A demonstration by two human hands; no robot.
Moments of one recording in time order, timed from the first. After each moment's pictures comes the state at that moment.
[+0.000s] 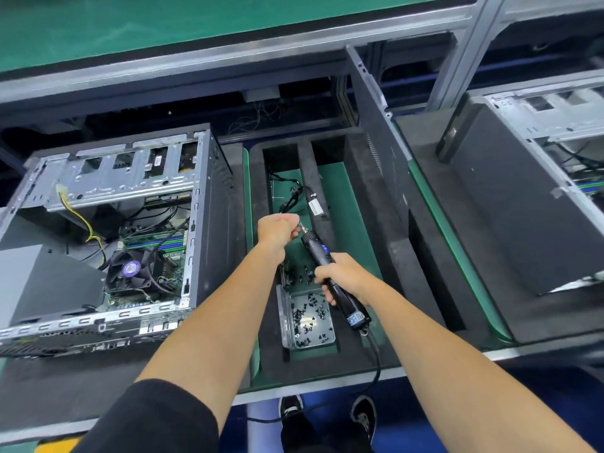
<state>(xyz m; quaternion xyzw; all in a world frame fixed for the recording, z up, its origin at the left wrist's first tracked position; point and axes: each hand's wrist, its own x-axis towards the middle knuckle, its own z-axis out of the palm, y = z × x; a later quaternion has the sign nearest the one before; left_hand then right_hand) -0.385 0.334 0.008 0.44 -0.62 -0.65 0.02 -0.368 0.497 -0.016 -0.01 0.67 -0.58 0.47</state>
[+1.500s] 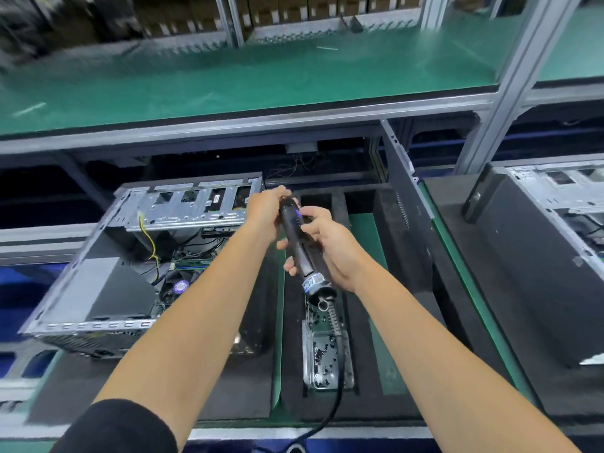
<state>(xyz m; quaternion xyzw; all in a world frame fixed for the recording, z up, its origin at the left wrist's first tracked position) -0.377 0.279 0.157 0.37 -0.54 -0.74 0.14 -0.355 0.430 0.157 -0.14 0.47 -0.75 0.44</state>
